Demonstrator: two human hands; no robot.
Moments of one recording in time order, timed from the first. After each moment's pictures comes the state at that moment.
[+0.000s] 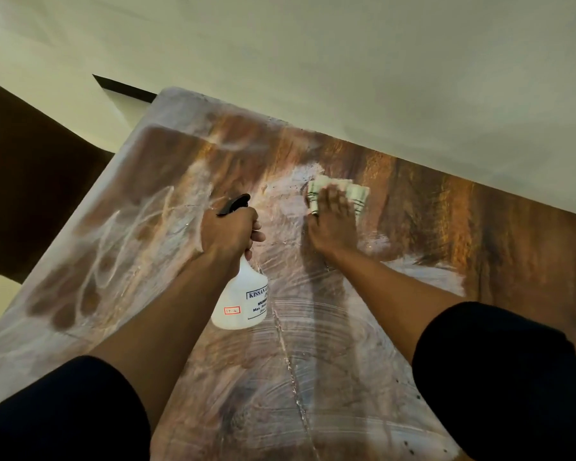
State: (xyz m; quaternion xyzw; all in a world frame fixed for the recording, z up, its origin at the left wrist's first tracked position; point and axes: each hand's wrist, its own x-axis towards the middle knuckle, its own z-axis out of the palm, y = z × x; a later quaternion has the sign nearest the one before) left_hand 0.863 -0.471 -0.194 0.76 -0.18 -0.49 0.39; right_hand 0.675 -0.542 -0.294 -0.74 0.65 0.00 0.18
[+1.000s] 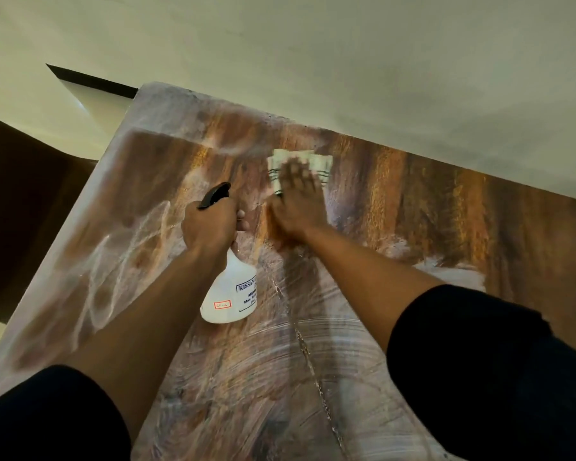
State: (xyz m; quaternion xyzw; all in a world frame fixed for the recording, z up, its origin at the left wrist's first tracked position) left_hand 0.929 -0.523 -0.222 0.76 -0.17 -0.48 0.40; right_hand 0.774 -0.598 -0.297 -0.77 0.62 0.02 0.18
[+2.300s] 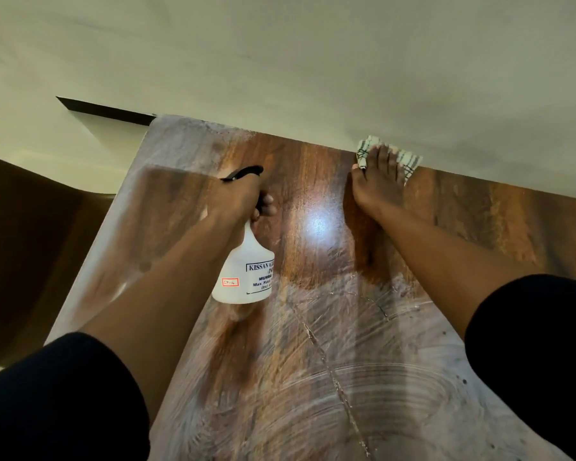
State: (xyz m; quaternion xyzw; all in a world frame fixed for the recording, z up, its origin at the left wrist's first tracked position) left_hand 0.948 -0.625 -0.210 0.70 -0.27 -0.56 0.36; right_hand 0.688 -0.699 -0.296 -0.63 0.75 -0.03 0.19
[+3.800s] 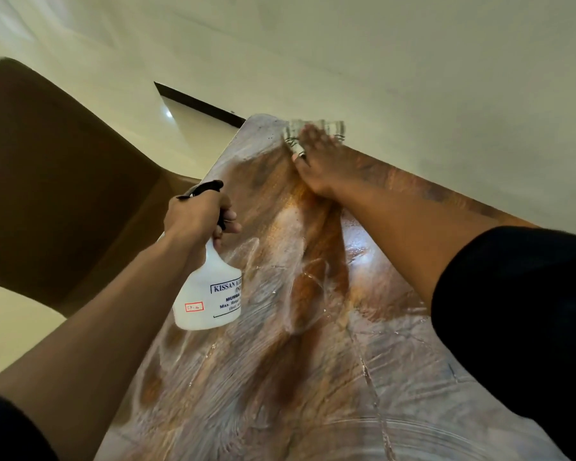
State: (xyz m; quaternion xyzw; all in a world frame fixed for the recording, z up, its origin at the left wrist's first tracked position) left_hand 1.101 -0.572 -0.221 0.78 -0.15 -0.44 0.41; right_hand 0.924 -0.760 -0.283 -0.86 0.49 0.05 0.13
